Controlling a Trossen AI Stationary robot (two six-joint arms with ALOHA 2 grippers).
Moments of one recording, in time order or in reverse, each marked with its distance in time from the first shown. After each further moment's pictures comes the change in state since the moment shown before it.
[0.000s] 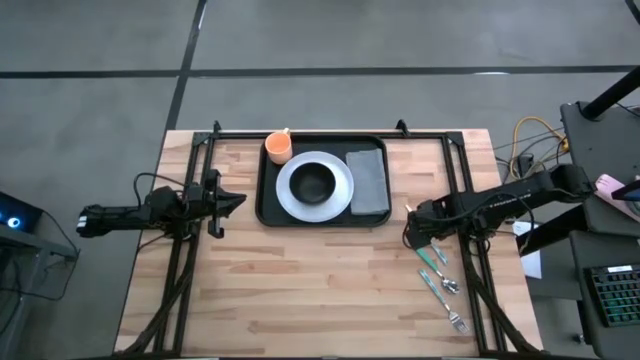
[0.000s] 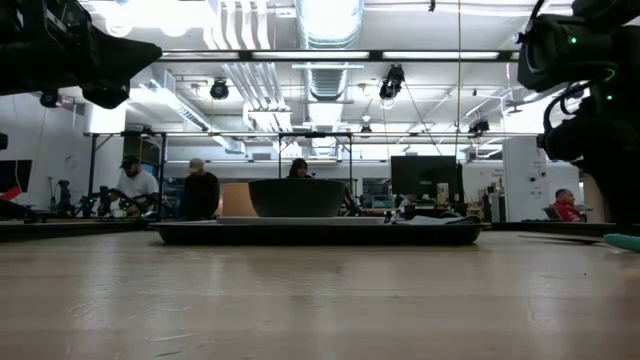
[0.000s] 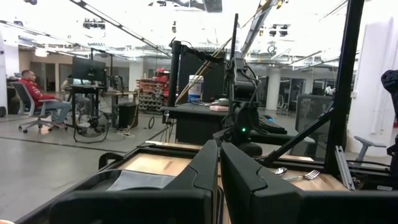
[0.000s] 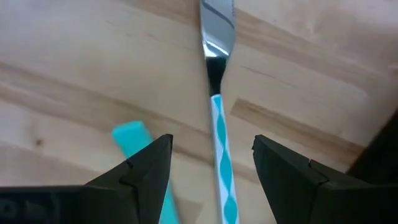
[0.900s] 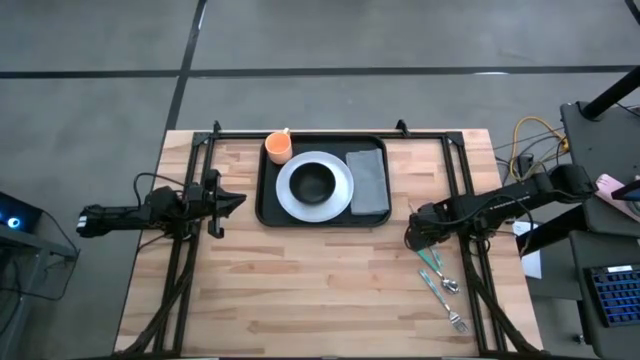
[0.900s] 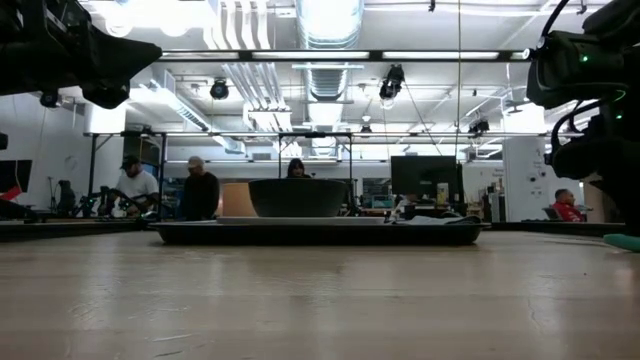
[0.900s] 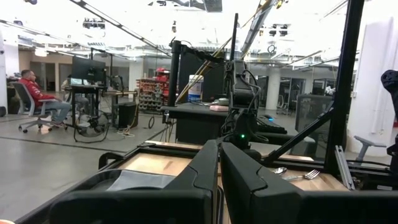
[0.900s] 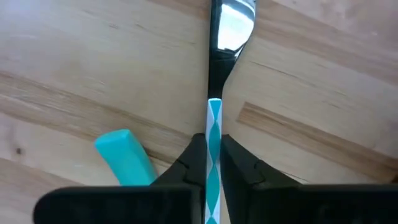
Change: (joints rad) left arm 0.000 0.000 0.000 0.000 0.000 0.000; right arm 0.000 -0.001 -0.121 0.132 -0.014 0.015
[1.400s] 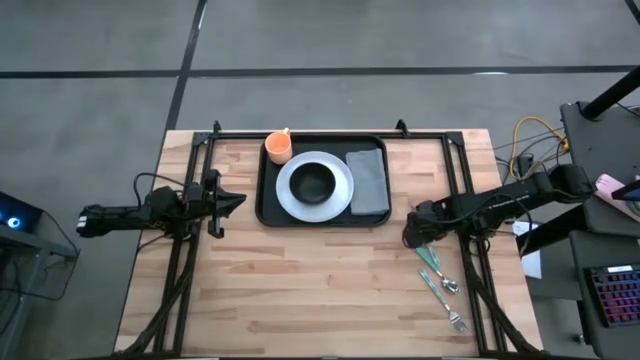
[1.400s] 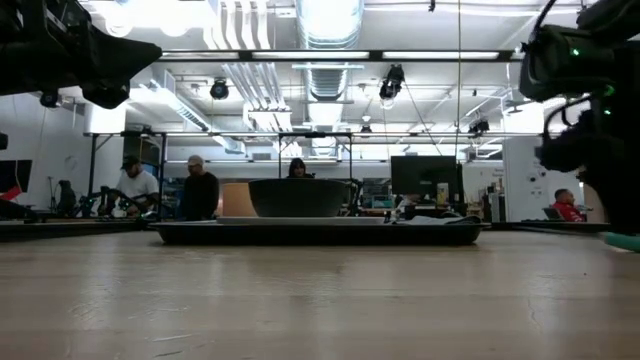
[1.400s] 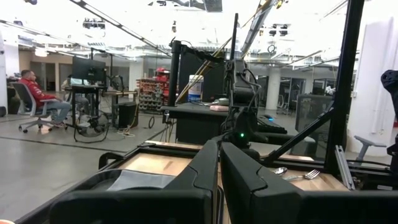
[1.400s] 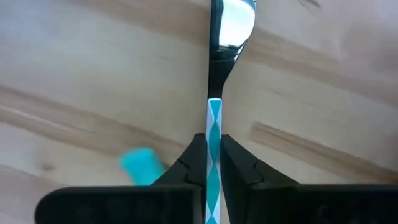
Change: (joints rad) left arm 0.000 0.000 0.000 0.000 0.000 0.000; right arm -0.003 0.002 0.043 -0.002 0.042 0.013
